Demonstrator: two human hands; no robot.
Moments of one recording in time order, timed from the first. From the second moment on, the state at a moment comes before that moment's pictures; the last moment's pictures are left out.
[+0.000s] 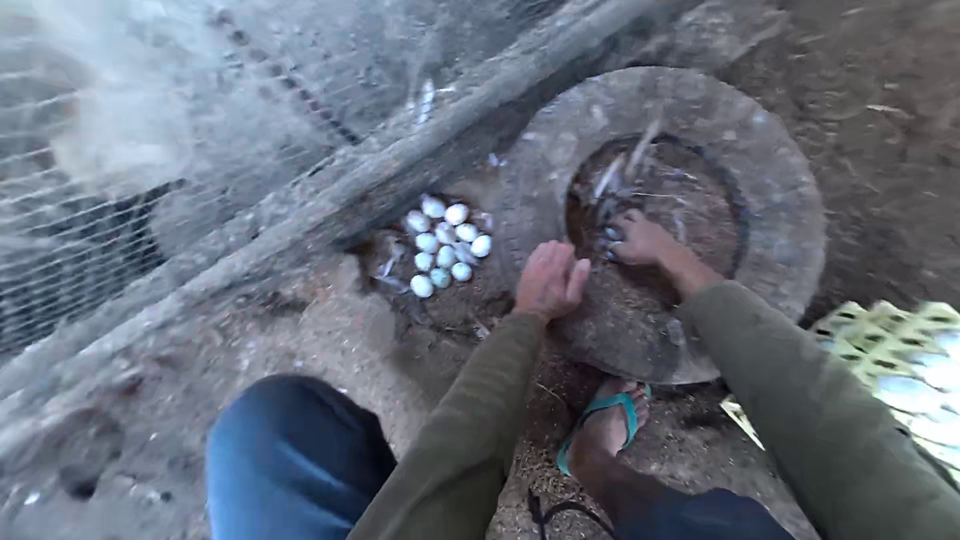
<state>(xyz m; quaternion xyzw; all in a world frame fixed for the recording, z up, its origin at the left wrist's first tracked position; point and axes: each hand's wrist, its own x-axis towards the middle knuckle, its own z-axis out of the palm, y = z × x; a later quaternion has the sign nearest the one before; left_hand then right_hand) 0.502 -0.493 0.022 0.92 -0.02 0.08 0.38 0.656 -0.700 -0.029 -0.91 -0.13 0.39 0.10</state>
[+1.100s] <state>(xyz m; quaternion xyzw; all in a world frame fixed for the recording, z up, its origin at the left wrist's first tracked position) 0.475 -0.246 0.018 0.88 0.45 0.01 0.12 0.633 -0.729 -0.063 -0.91 -0.10 0.40 0.07</state>
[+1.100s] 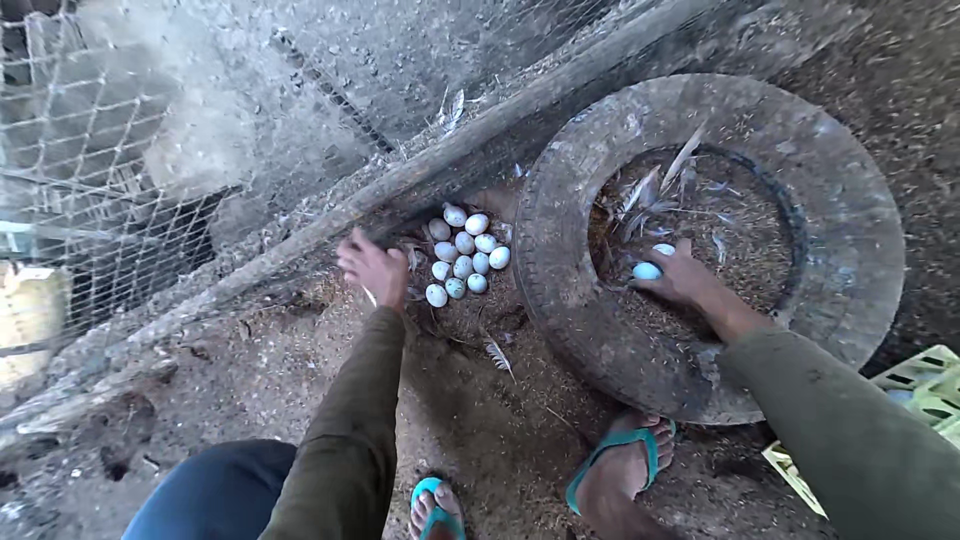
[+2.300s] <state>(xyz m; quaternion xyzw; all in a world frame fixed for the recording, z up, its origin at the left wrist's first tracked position) 0.604 -0.311 -0.060 0.90 0.01 -0.40 0.17 0.624 -0.727 -0.057 -0.91 -0.06 0.40 0.12</state>
